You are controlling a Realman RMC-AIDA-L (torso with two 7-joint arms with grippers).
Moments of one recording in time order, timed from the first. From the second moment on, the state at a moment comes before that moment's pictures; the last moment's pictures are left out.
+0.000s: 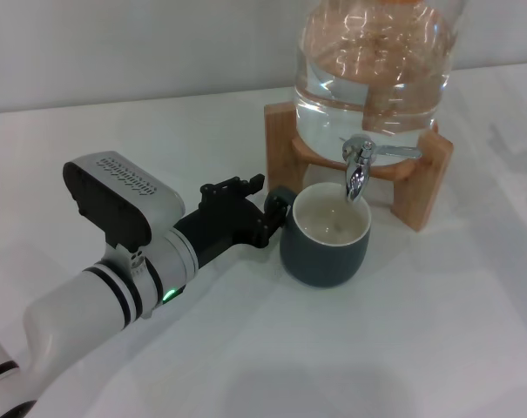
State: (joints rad) left arm -0.73 -2.11 2.63 0.40 -0.54 0.65 -0.41; right arm 0.40 2.01 -0.84 -0.19 2.56 1.16 -2.74
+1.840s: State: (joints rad) left arm -0.71 -2.10 2.64 0.43 -0.54 0.66 -0.41; right arm 0.40 2.01 -0.84 -0.18 2.56 1.15 -2.75
